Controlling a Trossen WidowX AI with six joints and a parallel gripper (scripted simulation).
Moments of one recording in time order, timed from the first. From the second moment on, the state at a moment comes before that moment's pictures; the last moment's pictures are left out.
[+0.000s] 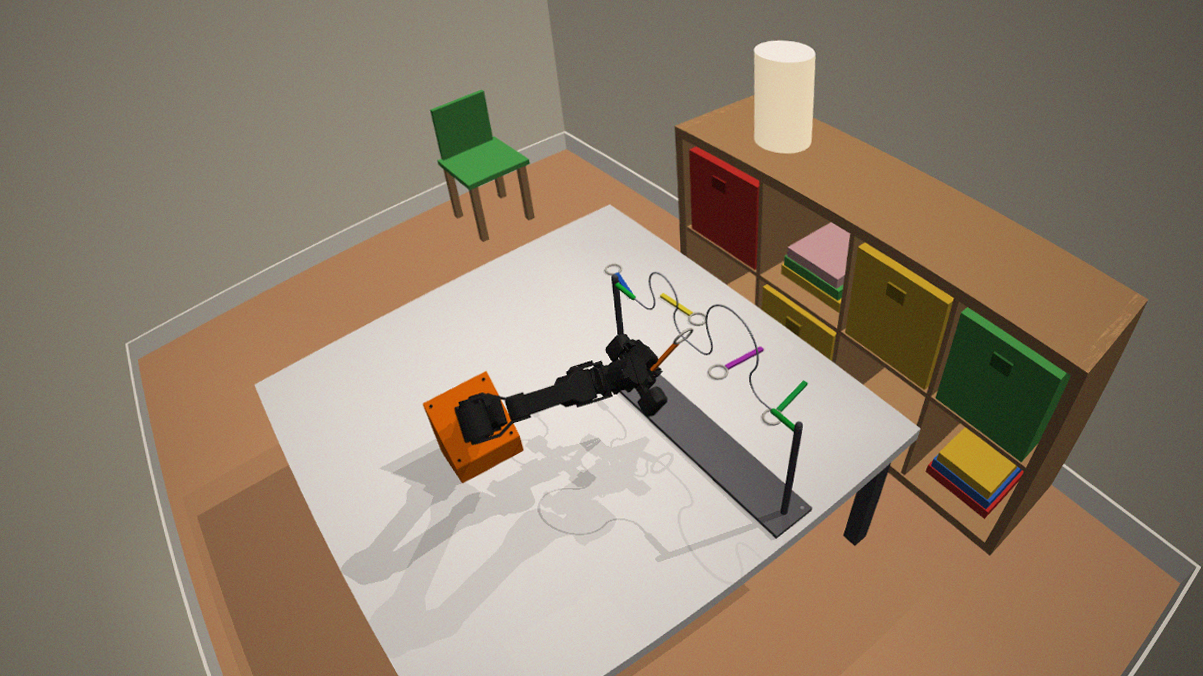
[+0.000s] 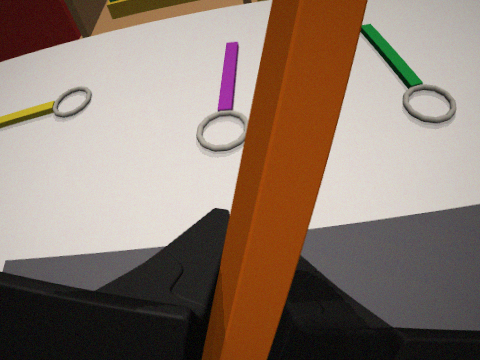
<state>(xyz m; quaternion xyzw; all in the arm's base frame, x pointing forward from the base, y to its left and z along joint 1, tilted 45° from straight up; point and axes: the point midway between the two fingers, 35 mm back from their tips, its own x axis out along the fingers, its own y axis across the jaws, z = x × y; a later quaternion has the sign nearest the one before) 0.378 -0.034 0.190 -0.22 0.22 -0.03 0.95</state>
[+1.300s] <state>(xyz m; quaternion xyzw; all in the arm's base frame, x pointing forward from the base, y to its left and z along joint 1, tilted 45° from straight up) 0.355 0.099 0.192 0.21 0.28 0.08 0.93</state>
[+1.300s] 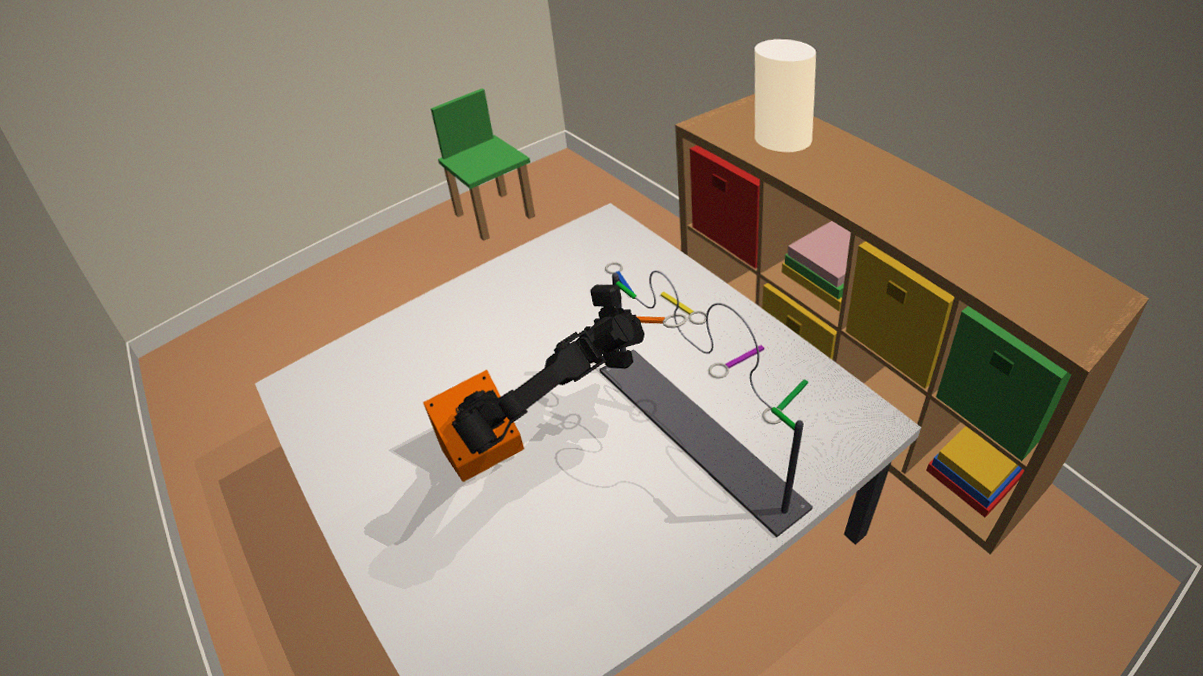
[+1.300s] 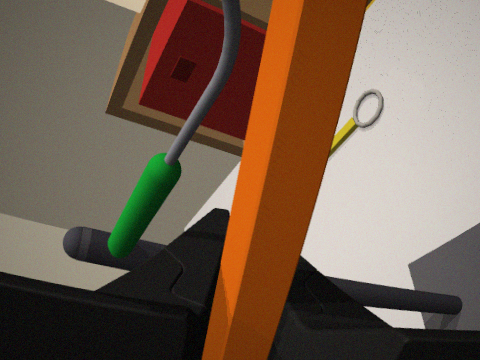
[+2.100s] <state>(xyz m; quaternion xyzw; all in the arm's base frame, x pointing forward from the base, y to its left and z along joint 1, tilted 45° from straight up) 0.348 0.142 0.228 0.37 0.29 0.12 0.87</state>
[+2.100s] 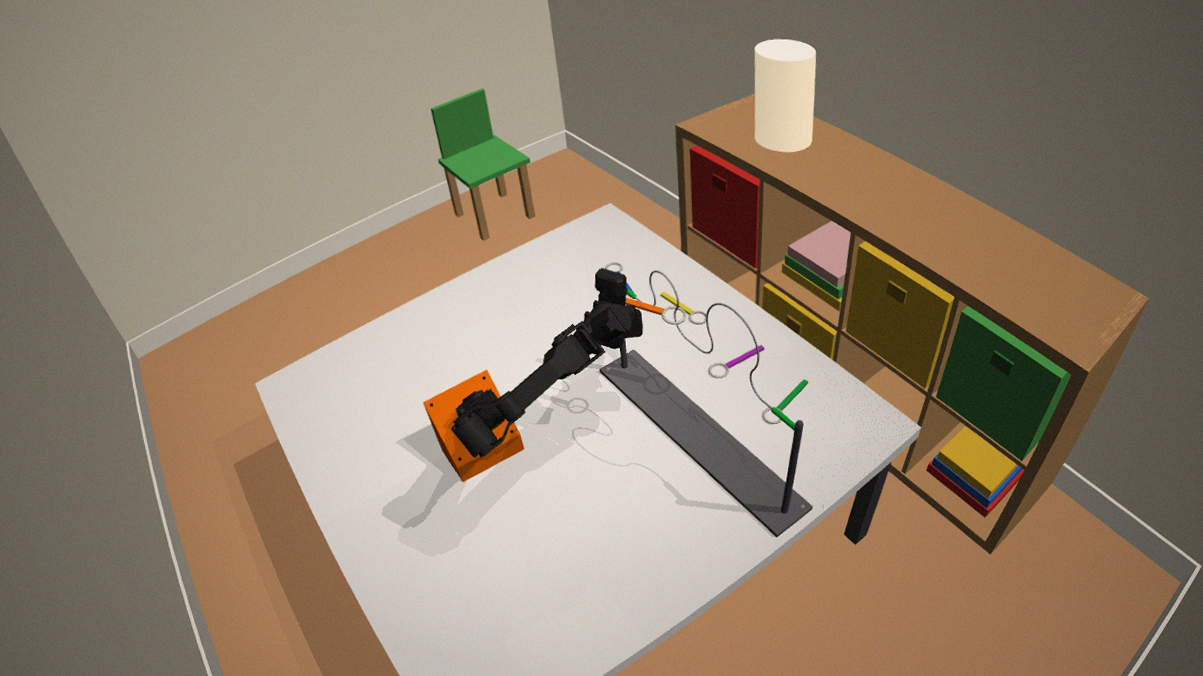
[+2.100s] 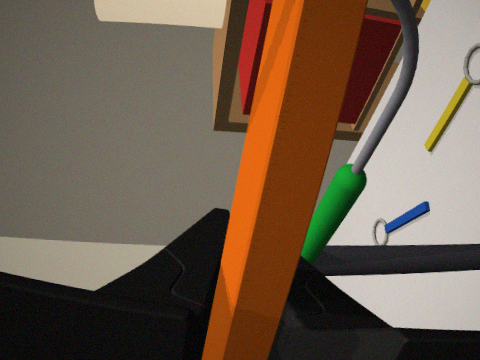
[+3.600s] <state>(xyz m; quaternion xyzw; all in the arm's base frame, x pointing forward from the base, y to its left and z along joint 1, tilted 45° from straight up) 0.344 0.165 0.269 0.46 0.29 0.14 0.83</state>
